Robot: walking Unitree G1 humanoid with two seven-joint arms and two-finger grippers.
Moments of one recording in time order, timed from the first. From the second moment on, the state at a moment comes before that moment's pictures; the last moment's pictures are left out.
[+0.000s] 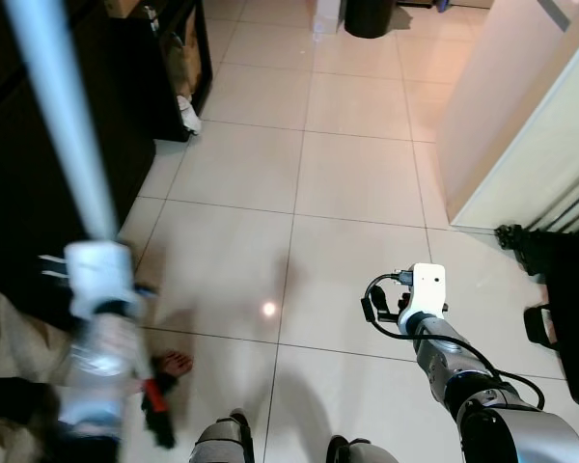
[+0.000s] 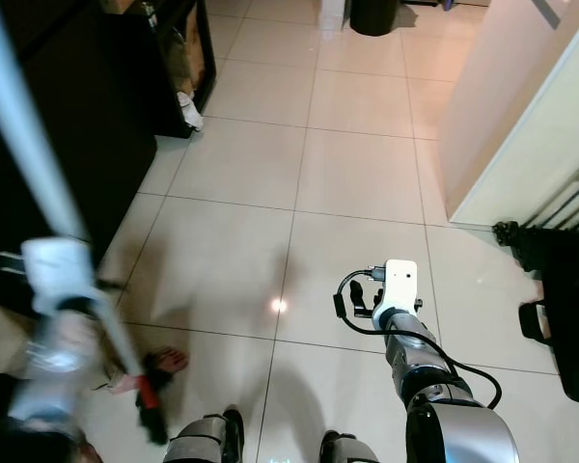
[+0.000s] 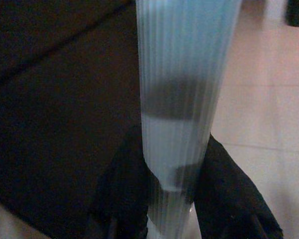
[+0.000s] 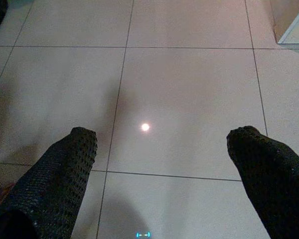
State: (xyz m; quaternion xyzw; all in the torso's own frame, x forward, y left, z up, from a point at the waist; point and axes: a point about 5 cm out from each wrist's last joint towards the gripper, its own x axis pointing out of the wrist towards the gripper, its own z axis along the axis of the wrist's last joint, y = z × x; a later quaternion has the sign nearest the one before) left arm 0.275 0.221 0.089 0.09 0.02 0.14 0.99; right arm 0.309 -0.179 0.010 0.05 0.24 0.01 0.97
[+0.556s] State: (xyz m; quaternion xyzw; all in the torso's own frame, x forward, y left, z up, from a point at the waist) left arm 0.280 0.169 0.082 0.08 0.02 0.03 1.00; right arm 0.309 -0.179 0.010 0.05 0.24 0.01 0.97
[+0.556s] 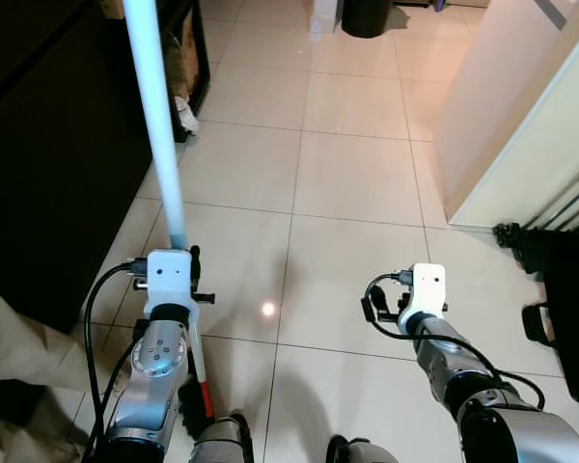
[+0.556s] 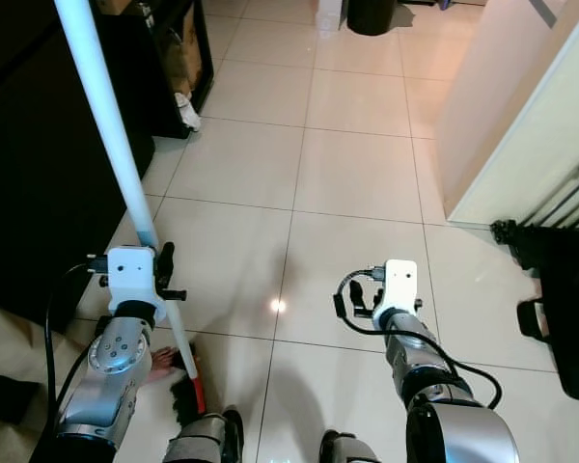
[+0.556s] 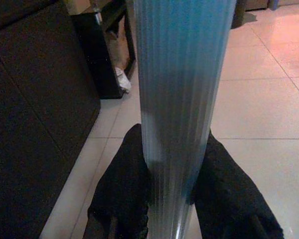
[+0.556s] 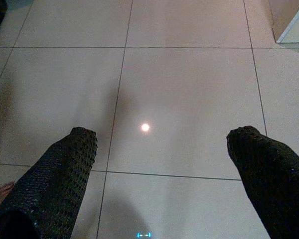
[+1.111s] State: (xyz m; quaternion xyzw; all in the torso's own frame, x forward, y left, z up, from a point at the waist) left arm 0.280 0.157 0.082 0.08 0.02 0.01 1.00; right arm 0.309 -0.179 0.010 0.05 0.24 0.01 0.97
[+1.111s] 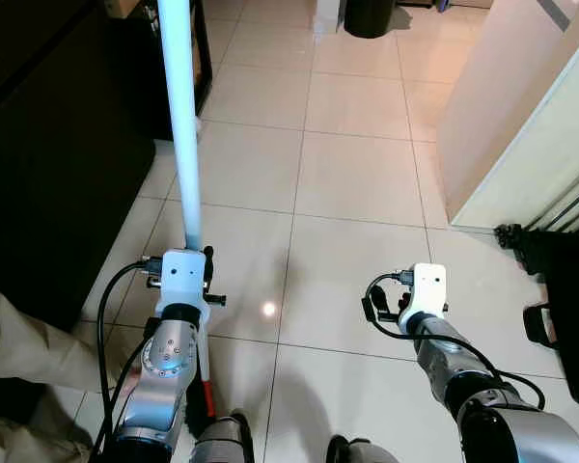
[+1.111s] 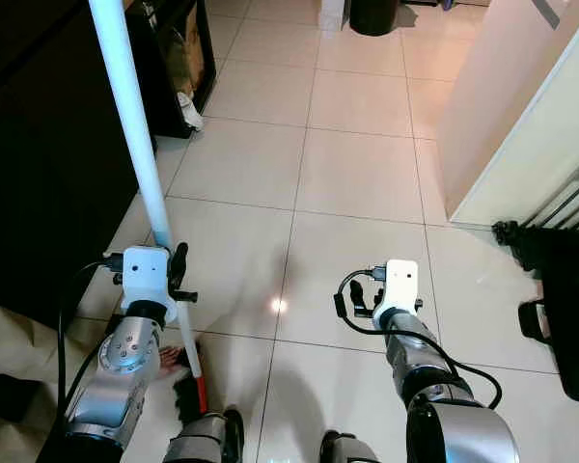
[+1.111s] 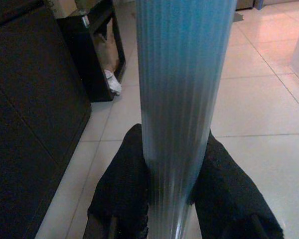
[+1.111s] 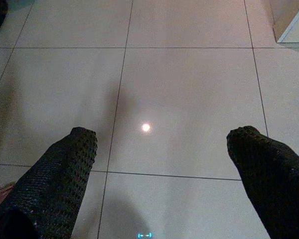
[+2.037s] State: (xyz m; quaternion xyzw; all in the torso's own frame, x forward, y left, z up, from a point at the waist) left arm 0.282 0.157 0.083 0.08 0.02 0.01 1.00; right arm 0.311 -0.179 0.012 0.06 0.24 0.01 0.97
